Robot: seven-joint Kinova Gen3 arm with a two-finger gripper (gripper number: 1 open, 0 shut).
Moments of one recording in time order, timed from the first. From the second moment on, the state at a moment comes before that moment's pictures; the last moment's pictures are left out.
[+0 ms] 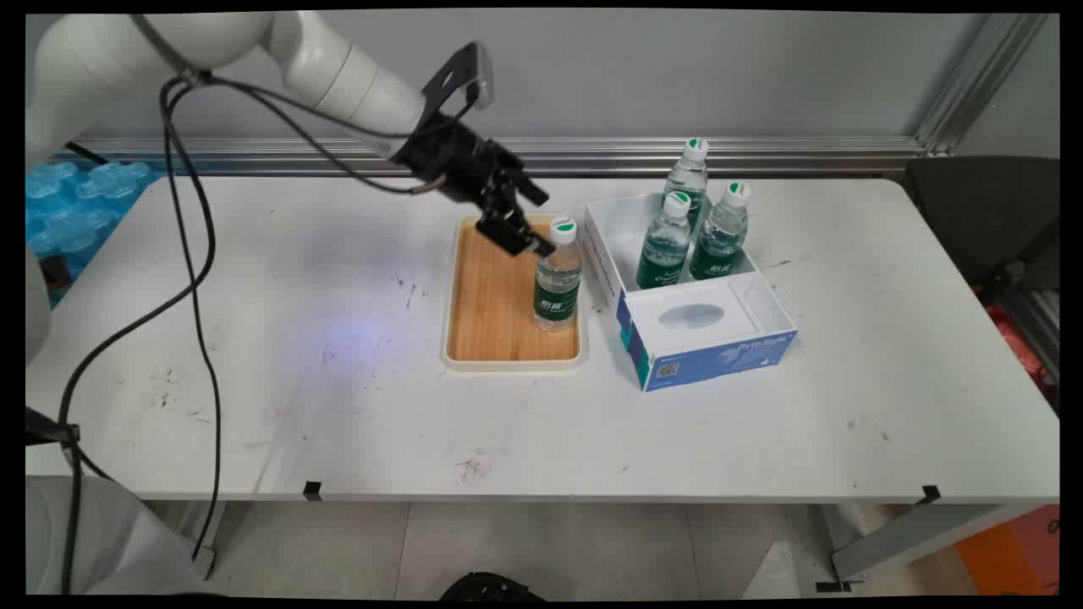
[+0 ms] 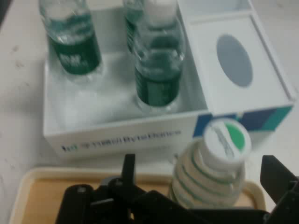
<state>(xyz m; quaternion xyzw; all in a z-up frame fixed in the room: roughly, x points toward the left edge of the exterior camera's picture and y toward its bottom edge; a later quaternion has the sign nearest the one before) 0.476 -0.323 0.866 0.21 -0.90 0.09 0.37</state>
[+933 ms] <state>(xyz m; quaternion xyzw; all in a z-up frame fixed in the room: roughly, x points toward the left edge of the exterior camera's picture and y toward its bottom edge) 0.392 -0.380 0.886 0.22 -0.89 0.12 0.39</state>
